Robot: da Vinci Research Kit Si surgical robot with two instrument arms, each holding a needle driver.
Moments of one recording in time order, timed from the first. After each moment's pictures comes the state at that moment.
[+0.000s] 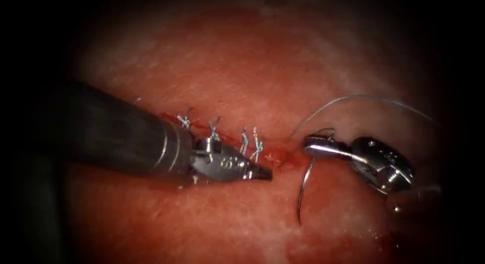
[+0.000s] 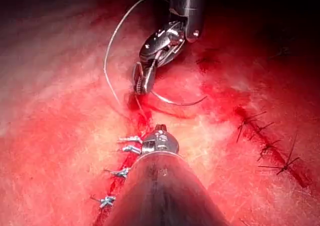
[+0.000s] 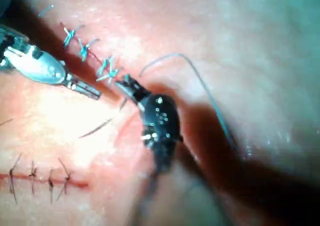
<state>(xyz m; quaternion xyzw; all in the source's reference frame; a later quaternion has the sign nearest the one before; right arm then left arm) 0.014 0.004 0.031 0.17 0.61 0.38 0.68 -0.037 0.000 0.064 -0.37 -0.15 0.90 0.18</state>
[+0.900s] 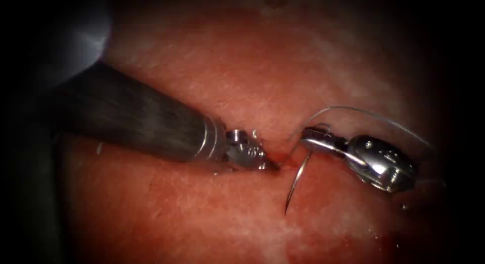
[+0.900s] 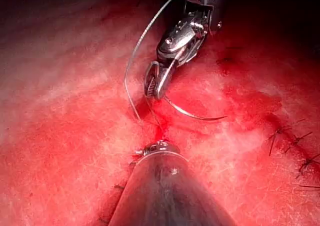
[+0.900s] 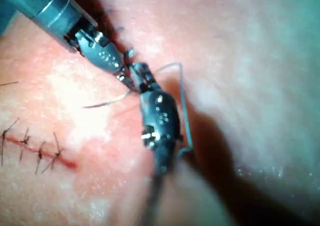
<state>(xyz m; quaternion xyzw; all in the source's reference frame) 0.016 0.003 0.029 0.11 0.60 0.33 0.72 -0.040 0.001 0.071 -0.29 -0.21 0.92 0.18</state>
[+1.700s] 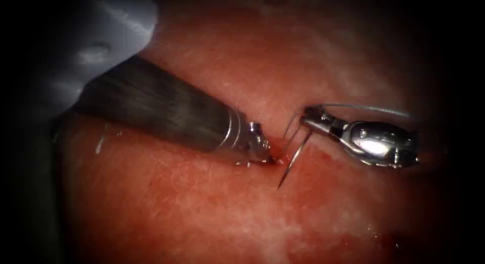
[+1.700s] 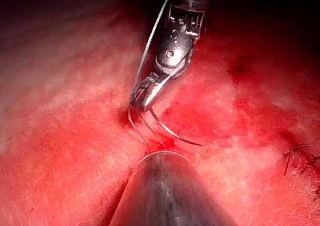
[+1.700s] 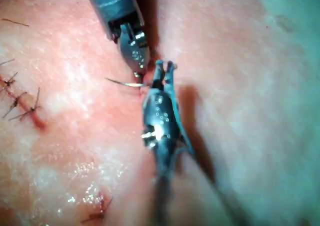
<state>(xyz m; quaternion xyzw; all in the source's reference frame) 0.016 0.005 0.031 -0.02 0.58 0.25 0.78 -0.040 0.001 0.073 -0.15 -0.20 0.95 0.18</state>
